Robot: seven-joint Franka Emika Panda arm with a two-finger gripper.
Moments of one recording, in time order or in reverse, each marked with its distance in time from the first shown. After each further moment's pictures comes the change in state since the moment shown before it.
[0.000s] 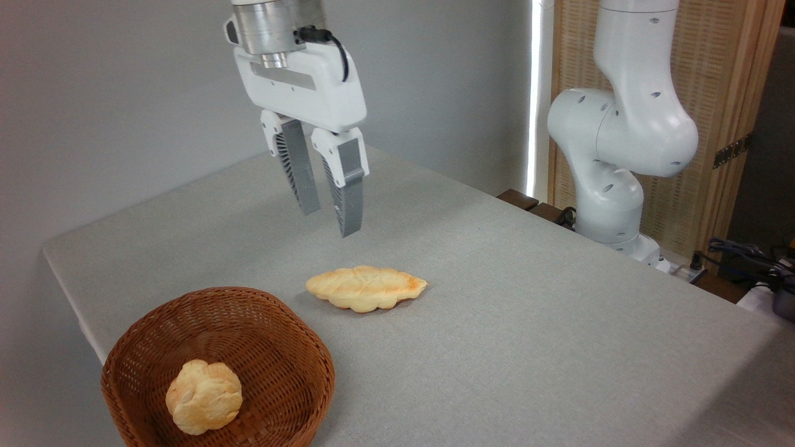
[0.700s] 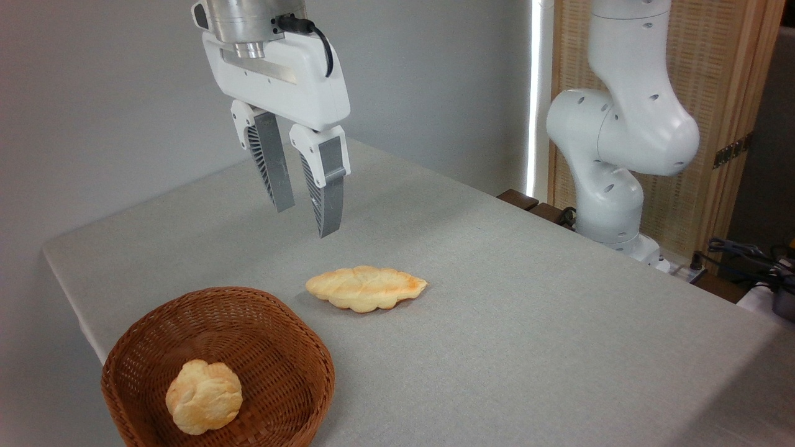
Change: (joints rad) arm 0.052 0.083 0.001 0.148 -0.057 -0.045 0.001
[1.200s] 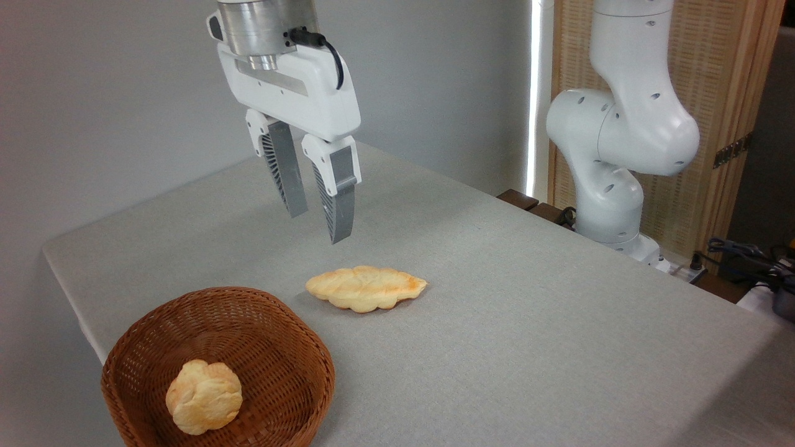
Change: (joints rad) arm 0.000 -0.050 -0.004 -0.099 -0.001 0.036 0.031
